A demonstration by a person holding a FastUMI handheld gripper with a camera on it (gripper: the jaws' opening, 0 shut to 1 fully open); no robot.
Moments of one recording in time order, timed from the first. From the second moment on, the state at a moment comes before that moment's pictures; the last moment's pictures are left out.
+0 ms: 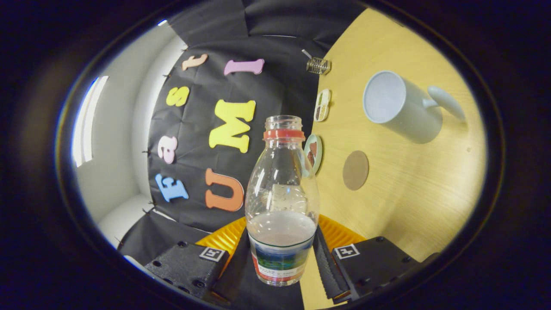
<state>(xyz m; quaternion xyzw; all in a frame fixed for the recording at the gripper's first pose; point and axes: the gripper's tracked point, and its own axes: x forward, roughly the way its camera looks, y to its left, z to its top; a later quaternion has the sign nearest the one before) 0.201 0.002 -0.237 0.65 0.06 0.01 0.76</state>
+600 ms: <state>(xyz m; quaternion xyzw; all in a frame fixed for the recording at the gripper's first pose) 0.205 -0.013 -0.220 0.72 0.04 0.01 0.69</state>
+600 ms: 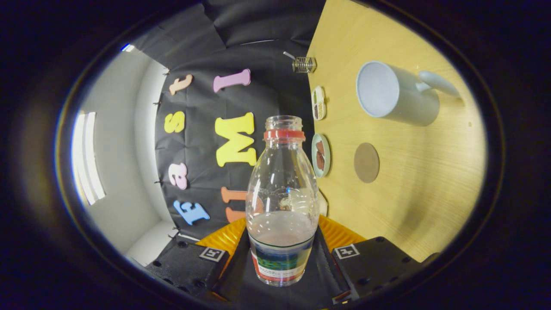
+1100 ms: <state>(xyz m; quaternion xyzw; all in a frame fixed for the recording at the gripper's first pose) 0.208 -0.031 -0.223 0.75 0.02 0.01 0.66</state>
